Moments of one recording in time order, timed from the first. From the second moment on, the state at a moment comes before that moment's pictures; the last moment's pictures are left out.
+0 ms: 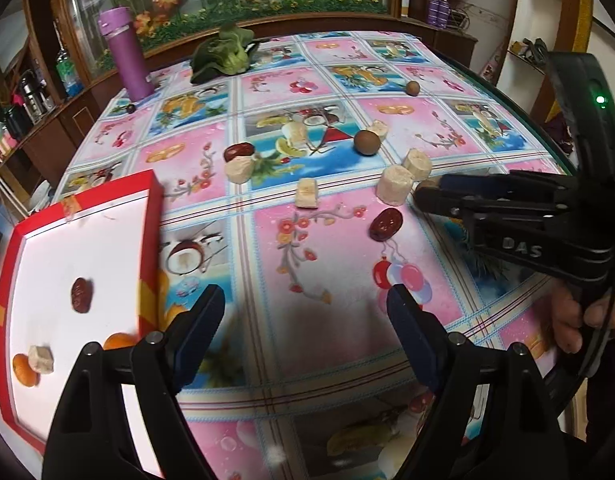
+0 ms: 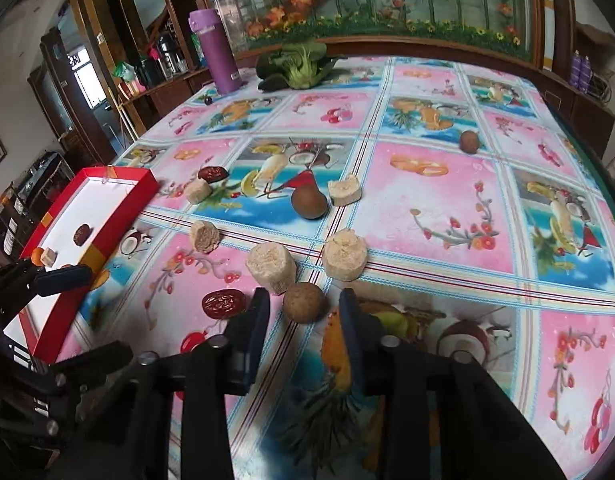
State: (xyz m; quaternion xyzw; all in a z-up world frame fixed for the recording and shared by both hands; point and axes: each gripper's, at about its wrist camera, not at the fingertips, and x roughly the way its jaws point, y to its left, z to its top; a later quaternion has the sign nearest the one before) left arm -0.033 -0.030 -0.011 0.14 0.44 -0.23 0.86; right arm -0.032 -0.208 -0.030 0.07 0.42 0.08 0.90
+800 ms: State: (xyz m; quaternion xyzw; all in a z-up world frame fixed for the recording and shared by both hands) left arm 0.001 -0.093 -0.031 0.15 0.47 -0.32 0.81; right arm -0.026 -0.245 -0.035 0.18 0.42 0.07 0.89
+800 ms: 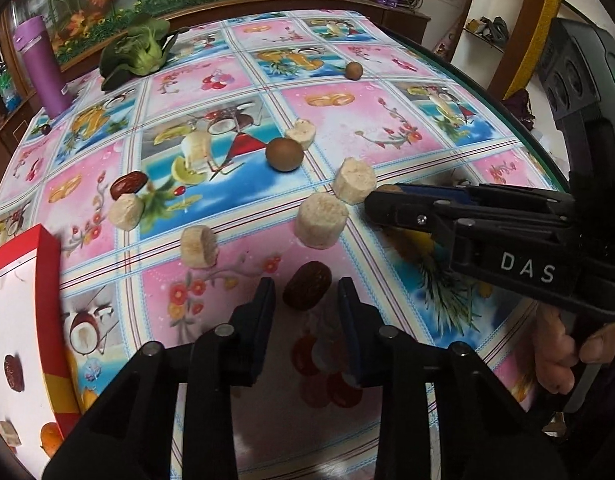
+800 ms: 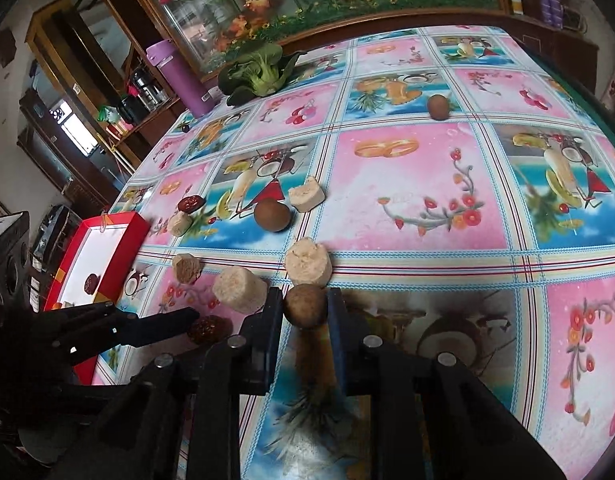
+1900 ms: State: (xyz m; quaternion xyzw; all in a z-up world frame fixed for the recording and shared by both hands) left arm -0.029 0.044 0.030 0.04 0.39 -0.21 0.90; right arm -0.022 -0.117 0.009 0.10 0.37 0.18 0.90
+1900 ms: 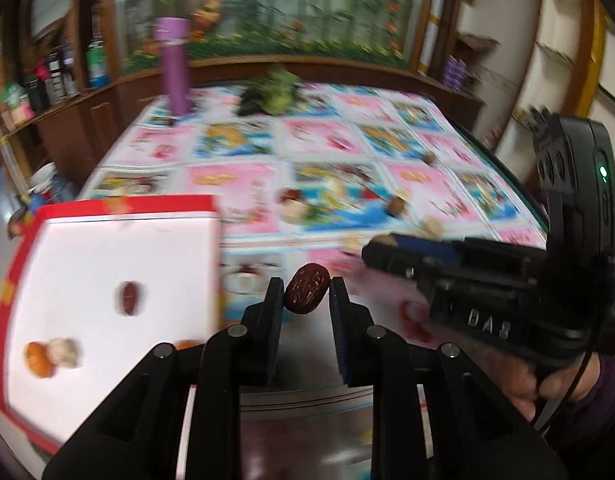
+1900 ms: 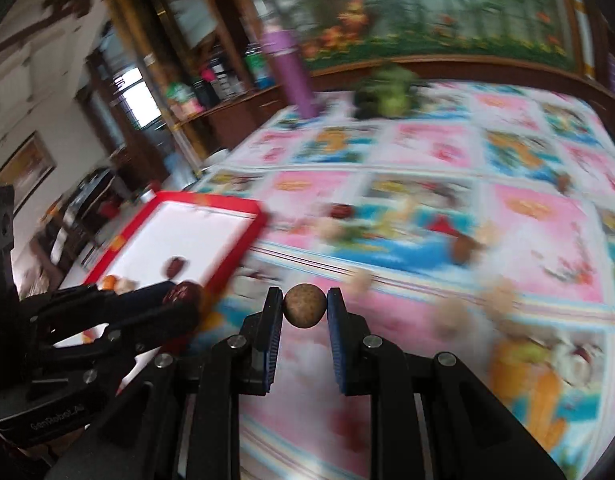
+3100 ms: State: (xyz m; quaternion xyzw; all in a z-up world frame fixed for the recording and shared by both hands) left arm 0.039 0.219 -0.004 -0.06 0.45 0.05 0.89; right arm 0.072 0.069 -0.009 0.03 0.51 0.22 0.83
